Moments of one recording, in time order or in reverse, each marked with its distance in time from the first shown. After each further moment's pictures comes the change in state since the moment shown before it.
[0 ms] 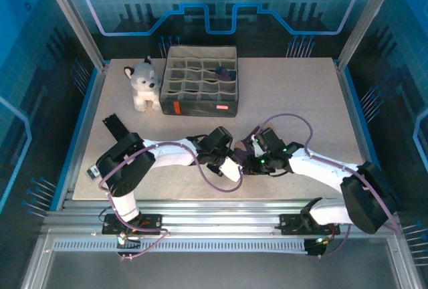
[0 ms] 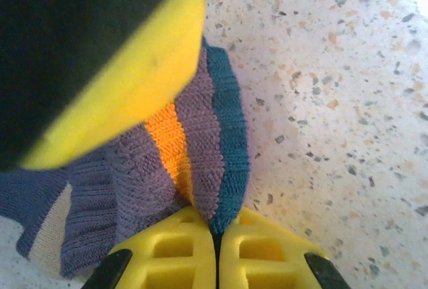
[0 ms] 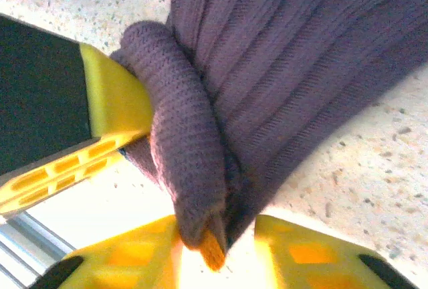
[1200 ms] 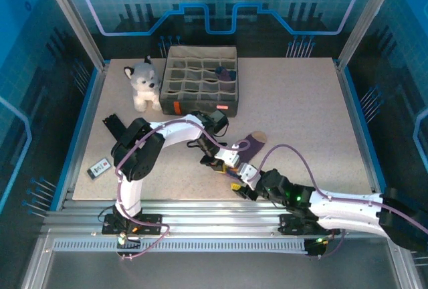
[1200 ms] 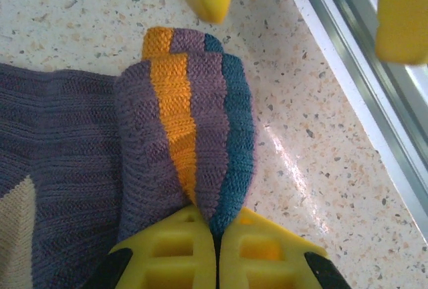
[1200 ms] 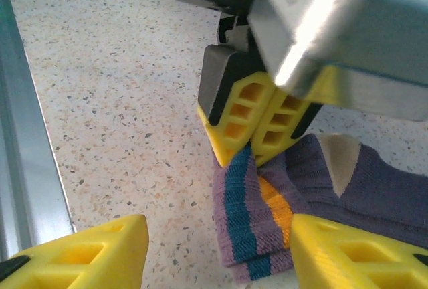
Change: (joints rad) left arm 0.158 0.186 0.338 -0.647 0.380 -0.086; right arm 0.490 -0.368 -0.500 0.793 0.439 -0.599
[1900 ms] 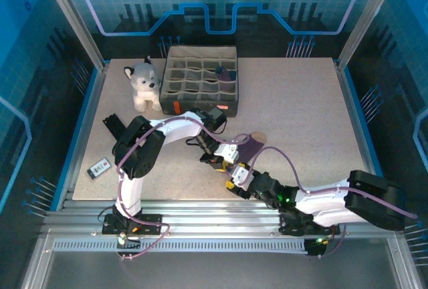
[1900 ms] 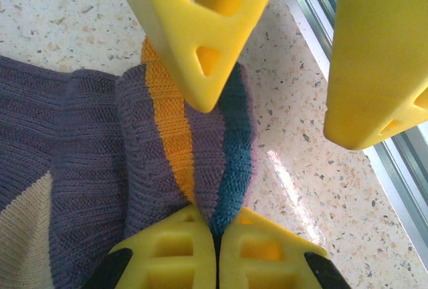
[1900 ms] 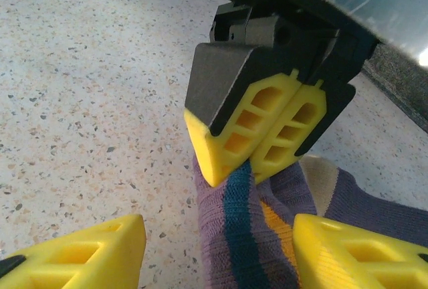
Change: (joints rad) left arm 0.024 0.016 0.027 -0.036 0.045 -0.001; right arm 0.062 0.294 -0.001 0.318 0.167 -0.086
